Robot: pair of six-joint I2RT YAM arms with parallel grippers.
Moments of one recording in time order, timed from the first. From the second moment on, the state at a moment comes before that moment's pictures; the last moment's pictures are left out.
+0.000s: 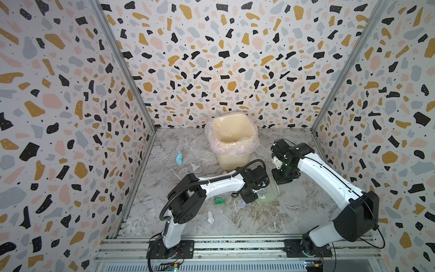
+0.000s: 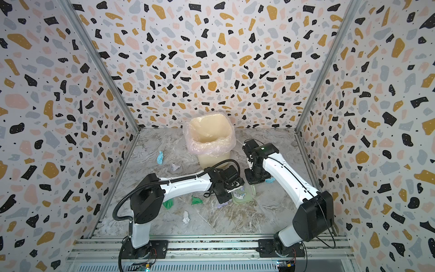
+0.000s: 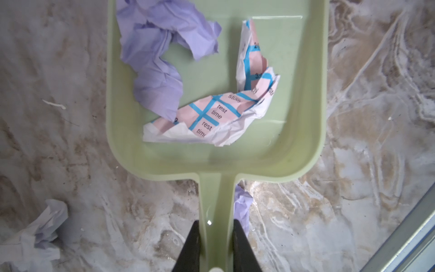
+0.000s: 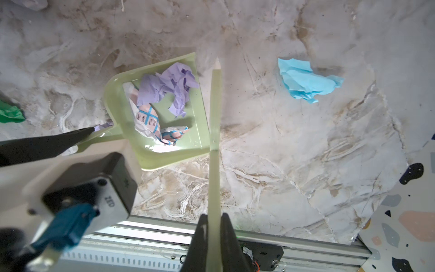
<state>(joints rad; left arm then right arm) -1.03 1.97 1.49 -0.84 0.02 0.14 0.50 1.52 1.40 -1.37 0.03 0.20</state>
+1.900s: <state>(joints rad) -0.99 1.99 1.57 -0.90 -0.04 -0.01 0.40 1.68 1.54 -1.20 0.11 -0.06</state>
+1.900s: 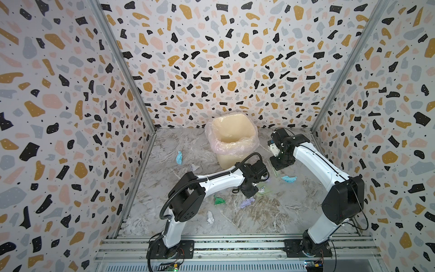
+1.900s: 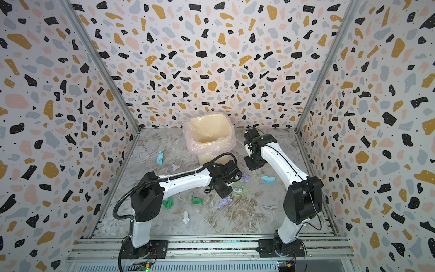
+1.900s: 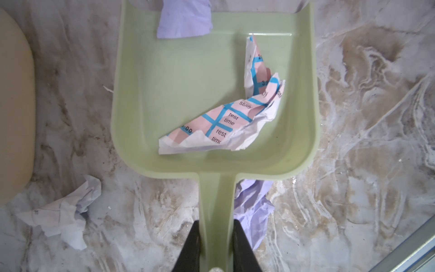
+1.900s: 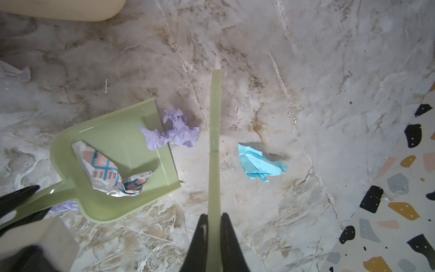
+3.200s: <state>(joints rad) -0.99 1.76 1.37 -0.67 -0.09 -0.04 0.33 1.43 1.56 -1.22 -0.01 0.03</state>
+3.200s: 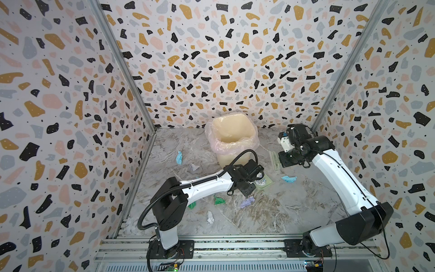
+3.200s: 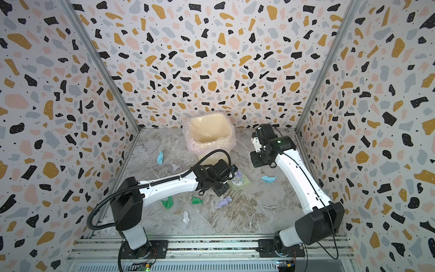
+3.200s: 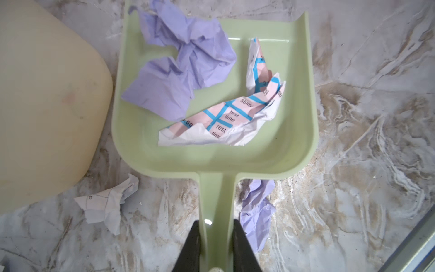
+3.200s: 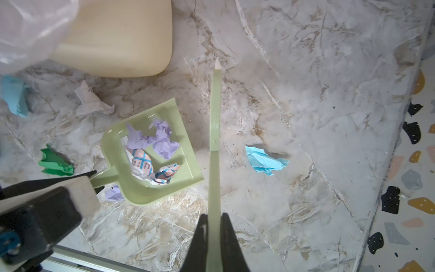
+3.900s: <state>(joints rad) -1.05 1.38 1.31 -0.84 -0.20 -0.17 0.25 1.18 1.31 -1.08 -0.19 0.14</state>
